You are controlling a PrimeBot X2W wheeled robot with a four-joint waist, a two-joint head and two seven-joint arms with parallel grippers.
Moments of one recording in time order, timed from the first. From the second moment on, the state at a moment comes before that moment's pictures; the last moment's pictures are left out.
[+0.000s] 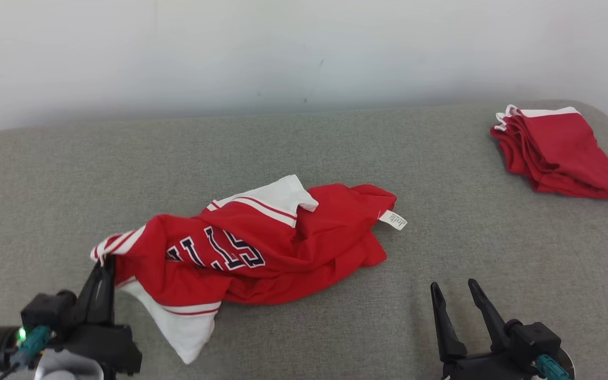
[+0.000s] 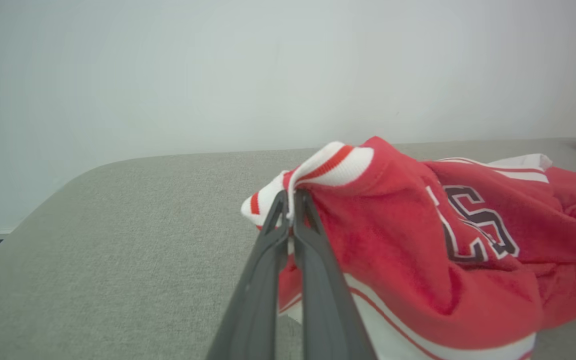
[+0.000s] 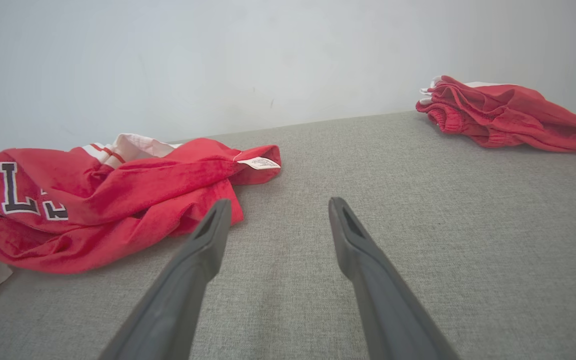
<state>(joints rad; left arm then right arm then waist) -0.25 0.27 -0.09 0.43 -0.30 -0.11 -0.26 -0.06 -0.05 0.07 0.31 0.17 0.13 -0.26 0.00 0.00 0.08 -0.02</state>
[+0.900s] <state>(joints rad) -0.13 0.19 0.02 0.41 -0.26 -0.10 -0.26 -0.06 -0.05 0.05 0.30 0.18 0.13 -0.26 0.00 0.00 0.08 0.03</state>
